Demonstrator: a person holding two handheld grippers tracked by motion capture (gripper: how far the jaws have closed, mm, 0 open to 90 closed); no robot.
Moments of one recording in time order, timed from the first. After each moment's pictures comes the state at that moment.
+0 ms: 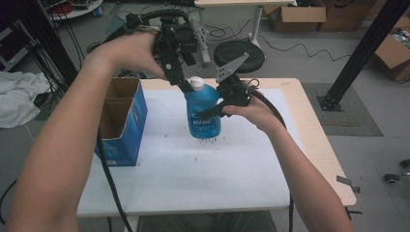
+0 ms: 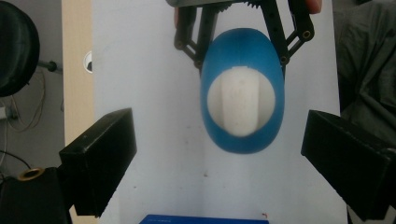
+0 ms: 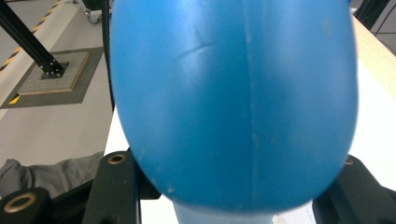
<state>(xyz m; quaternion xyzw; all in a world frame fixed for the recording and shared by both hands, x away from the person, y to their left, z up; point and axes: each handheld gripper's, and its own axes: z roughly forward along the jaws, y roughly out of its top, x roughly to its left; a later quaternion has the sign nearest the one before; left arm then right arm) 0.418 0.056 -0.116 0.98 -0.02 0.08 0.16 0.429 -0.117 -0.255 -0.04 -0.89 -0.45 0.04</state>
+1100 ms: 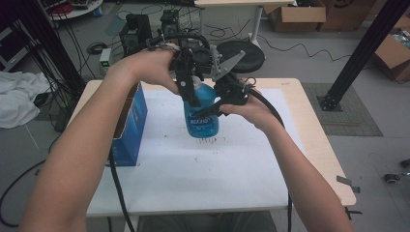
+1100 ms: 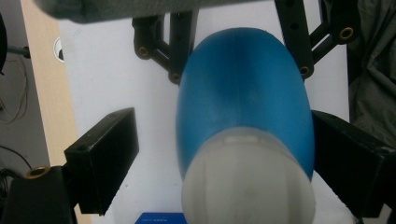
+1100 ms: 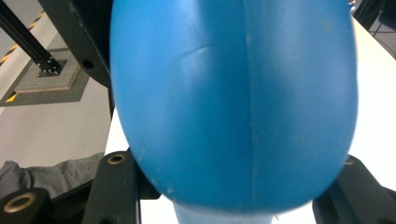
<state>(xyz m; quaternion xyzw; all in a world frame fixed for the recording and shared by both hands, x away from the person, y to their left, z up) 0.418 0.026 -0.154 0.99 -0.04 0.06 0.10 0.427 -0.110 -0.249 -0.04 -0.89 -0.45 0.04</state>
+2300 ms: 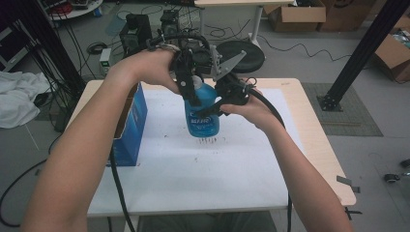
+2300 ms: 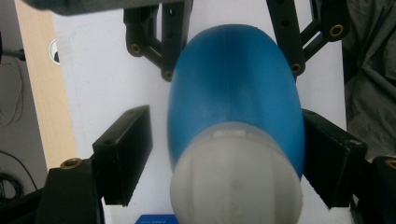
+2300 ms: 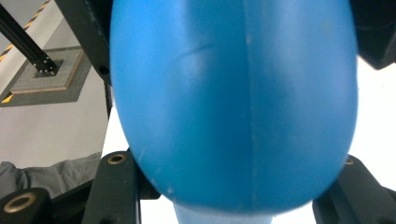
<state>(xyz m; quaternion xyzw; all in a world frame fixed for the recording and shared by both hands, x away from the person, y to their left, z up) 0.418 0.027 -0.155 0.99 -0.05 0.06 0.10 0.427 -0.111 -0.249 -0.04 -0.89 -0.45 0.03</state>
